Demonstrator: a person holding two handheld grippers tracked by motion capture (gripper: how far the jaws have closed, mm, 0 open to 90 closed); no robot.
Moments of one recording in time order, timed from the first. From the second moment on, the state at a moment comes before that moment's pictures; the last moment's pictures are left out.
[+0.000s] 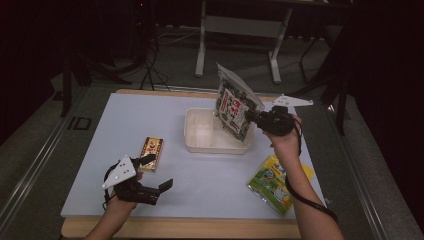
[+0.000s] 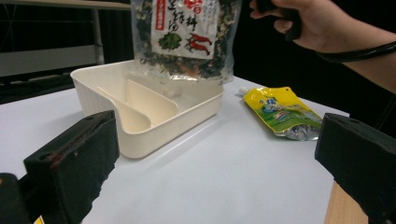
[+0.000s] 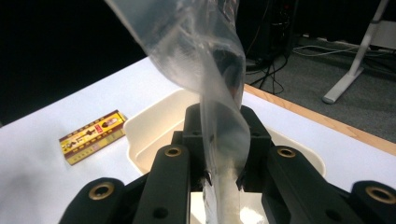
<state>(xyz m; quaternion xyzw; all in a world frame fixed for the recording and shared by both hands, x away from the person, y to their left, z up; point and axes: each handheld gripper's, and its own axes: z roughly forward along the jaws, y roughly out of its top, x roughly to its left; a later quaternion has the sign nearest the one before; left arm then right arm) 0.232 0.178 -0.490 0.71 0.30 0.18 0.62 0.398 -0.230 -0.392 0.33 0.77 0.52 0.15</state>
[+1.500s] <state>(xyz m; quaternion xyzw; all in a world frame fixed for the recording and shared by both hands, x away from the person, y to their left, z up) 0.232 0.178 -0.495 0.71 0.29 0.17 0.62 0.421 -0.230 -0.444 0.35 0.77 0.52 0.12</state>
